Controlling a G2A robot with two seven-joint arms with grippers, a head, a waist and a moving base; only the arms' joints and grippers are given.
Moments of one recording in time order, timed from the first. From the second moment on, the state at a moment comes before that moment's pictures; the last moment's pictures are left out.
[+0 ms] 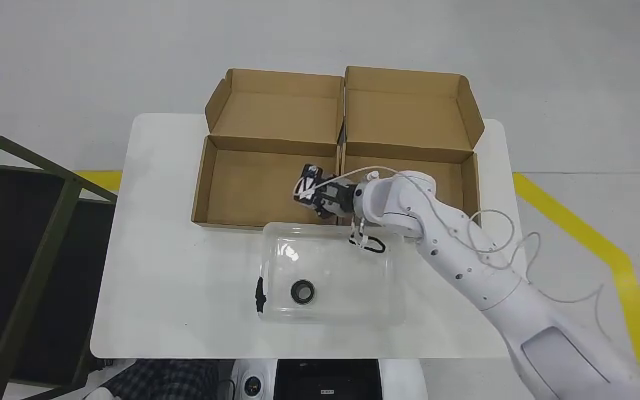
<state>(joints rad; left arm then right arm) -0.03 -0.30 -0.61 -1.22 3.05 0.21 0.06 -0.66 -1.26 0.70 -1.38 -1.10 -0.56 0.56</state>
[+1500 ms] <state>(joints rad) -0.03 -0.30 -0.61 -1.22 3.05 0.21 0.06 -0.88 -1.21 0.89 -1.75 -1.12 -0.69 0.62</state>
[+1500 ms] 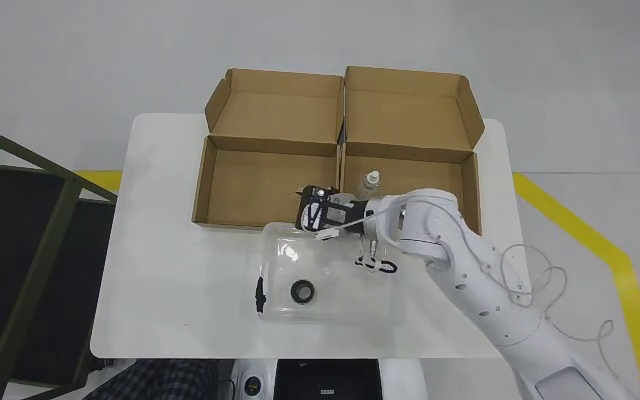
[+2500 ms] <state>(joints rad) -0.03 -0.30 -0.61 -1.22 3.05 0.21 0.06 -1.21 -1.12 0.98 -1.95 -1.29 -0.94 0.65</state>
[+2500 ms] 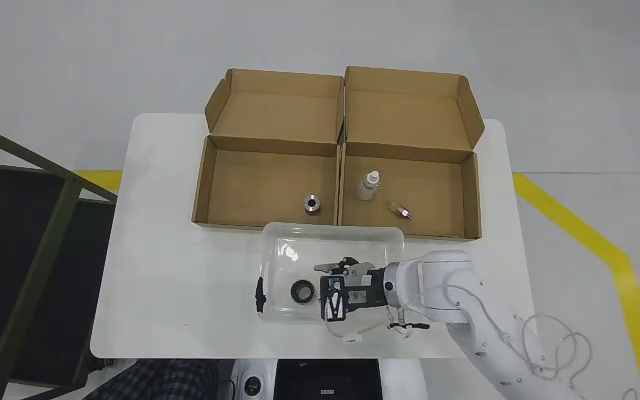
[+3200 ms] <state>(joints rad) -0.03 -0.30 -0.61 -1.22 3.05 0.21 0.06 -1.13 -1.14 0.83 -1.84 -1.36 -0.88 0.58</state>
